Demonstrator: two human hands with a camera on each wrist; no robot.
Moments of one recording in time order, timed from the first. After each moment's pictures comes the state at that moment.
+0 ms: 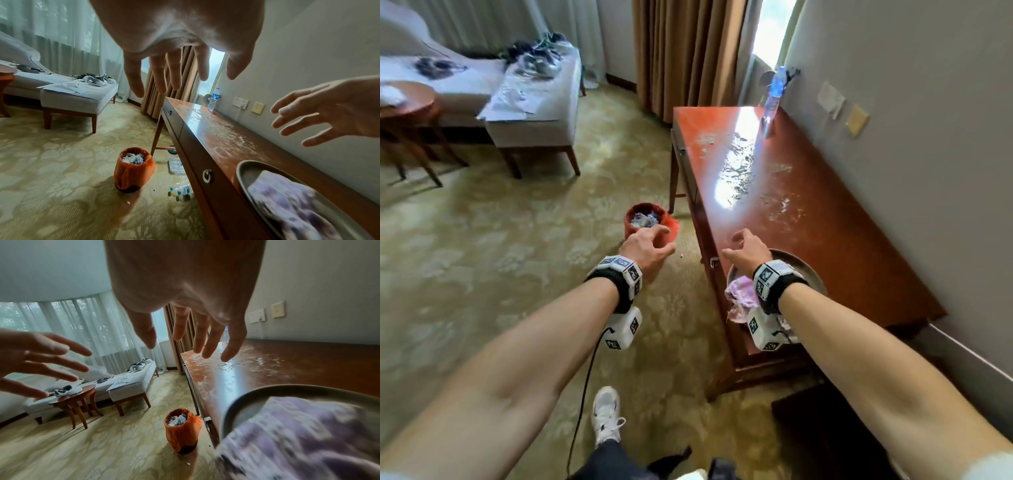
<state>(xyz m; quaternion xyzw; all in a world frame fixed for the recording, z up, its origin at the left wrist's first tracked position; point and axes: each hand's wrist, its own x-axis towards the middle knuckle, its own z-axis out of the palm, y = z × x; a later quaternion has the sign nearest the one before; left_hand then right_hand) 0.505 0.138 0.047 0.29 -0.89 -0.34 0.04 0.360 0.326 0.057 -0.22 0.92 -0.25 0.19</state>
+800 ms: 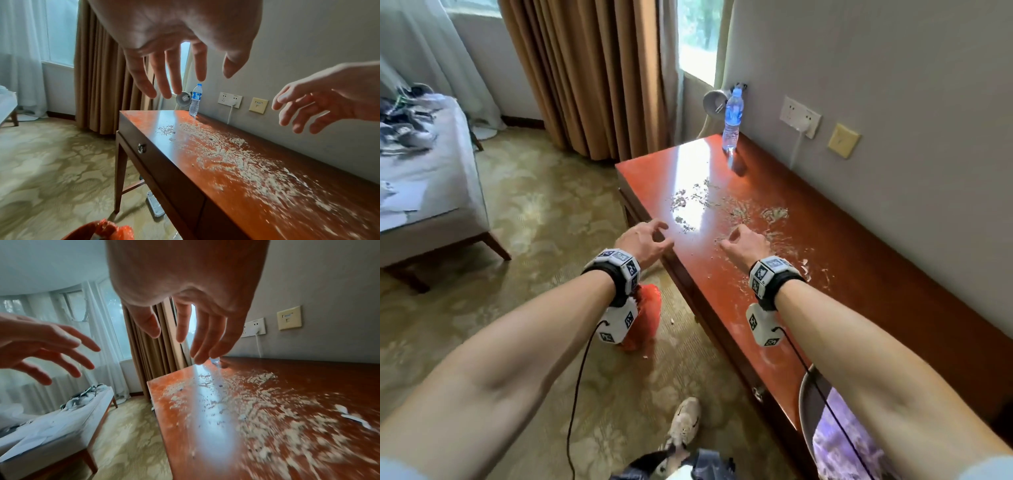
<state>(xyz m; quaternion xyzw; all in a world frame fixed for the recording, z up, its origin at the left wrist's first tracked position) 0.147 -0.135 0.066 0.11 -0.96 -0.25 -0.02 0.084 0.082 0.062 -0.06 0.96 -0.26 0.10</state>
